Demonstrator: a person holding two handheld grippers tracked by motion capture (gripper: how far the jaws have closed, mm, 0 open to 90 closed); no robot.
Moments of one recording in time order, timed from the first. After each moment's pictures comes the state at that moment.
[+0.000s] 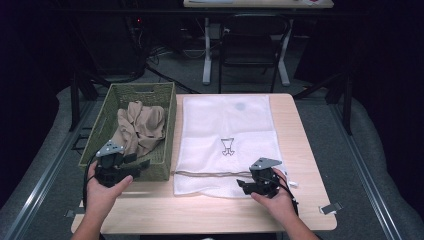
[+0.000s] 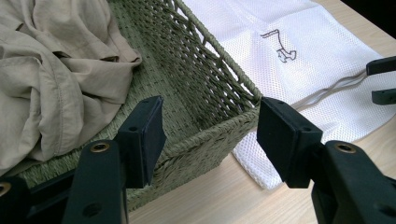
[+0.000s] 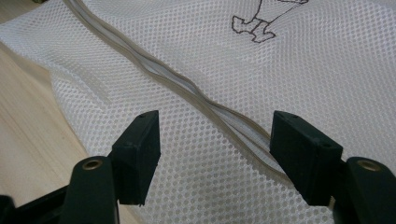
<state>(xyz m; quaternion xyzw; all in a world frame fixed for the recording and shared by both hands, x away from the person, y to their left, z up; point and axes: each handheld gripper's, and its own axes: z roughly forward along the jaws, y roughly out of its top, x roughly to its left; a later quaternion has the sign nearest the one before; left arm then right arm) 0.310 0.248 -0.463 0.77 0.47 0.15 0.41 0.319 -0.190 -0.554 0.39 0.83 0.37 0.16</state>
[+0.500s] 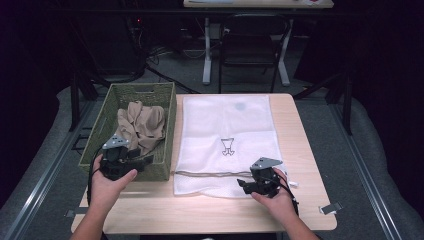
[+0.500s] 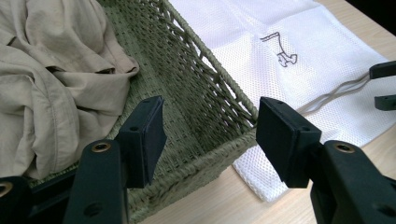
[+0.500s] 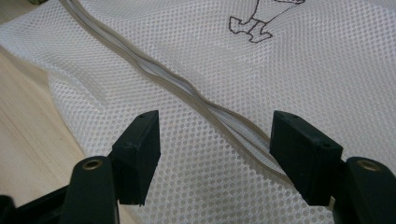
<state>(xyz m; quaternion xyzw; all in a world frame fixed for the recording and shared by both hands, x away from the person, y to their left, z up) 0.324 0.236 -0.456 0.77 0.47 0.15 0.40 0.320 -0.191 -0.554 0.39 0.83 0.37 0.16</state>
